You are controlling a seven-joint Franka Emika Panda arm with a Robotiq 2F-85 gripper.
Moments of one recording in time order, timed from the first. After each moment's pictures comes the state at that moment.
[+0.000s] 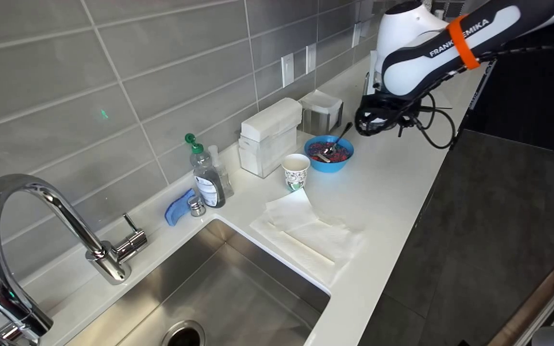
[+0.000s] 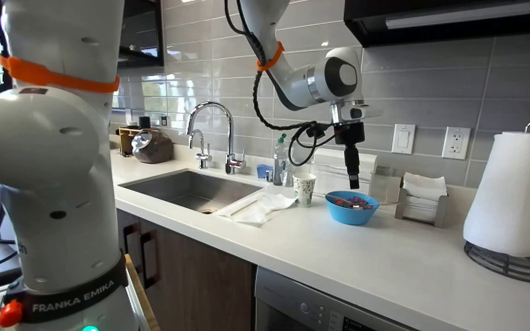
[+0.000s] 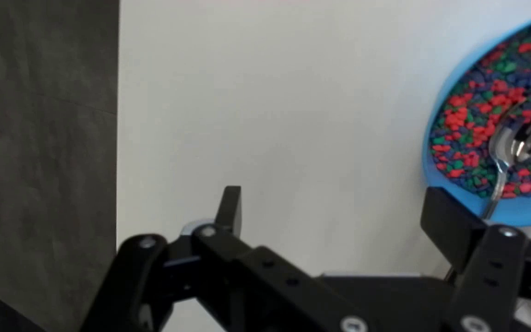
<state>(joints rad) -0.11 0.17 0.02 -2.09 -0.30 2.34 1.08</state>
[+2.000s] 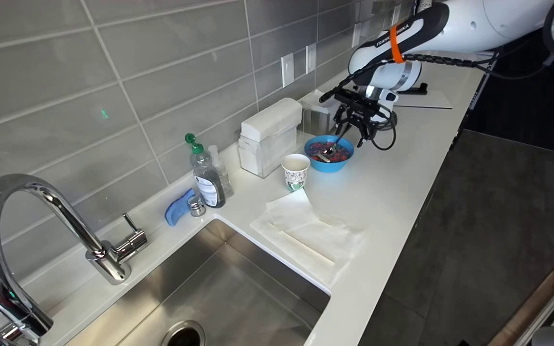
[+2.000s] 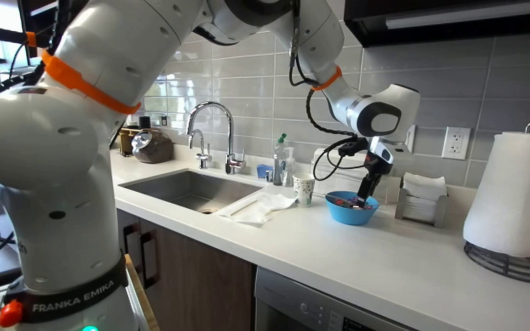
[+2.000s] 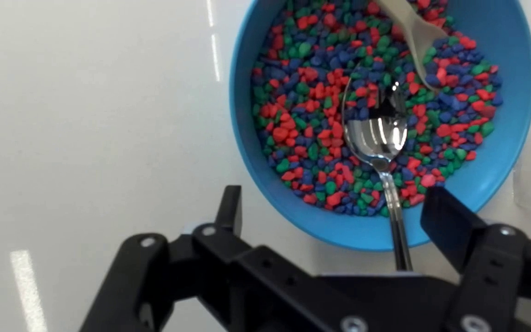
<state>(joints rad) -0.12 0.60 -0.05 -1.64 0.36 2.26 0.90</state>
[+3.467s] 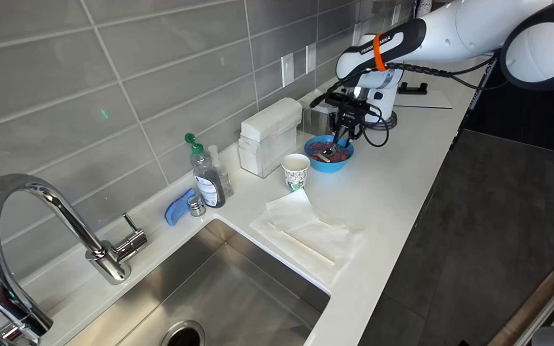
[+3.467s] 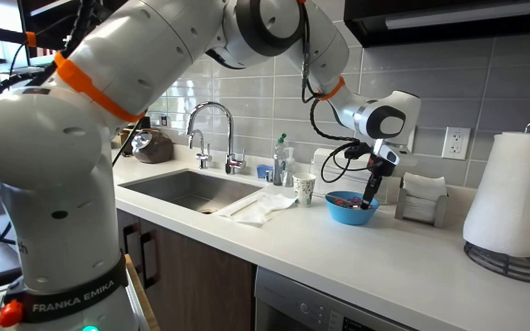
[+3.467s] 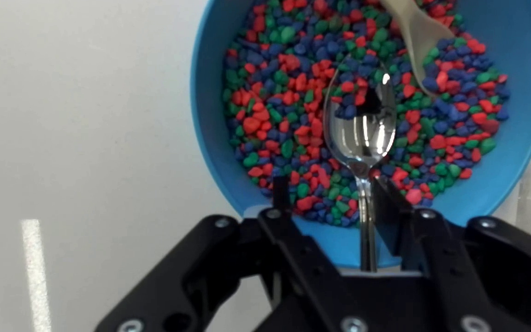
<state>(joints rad) -0.09 0.74 -0.07 -1.41 0.30 2.12 0.89</state>
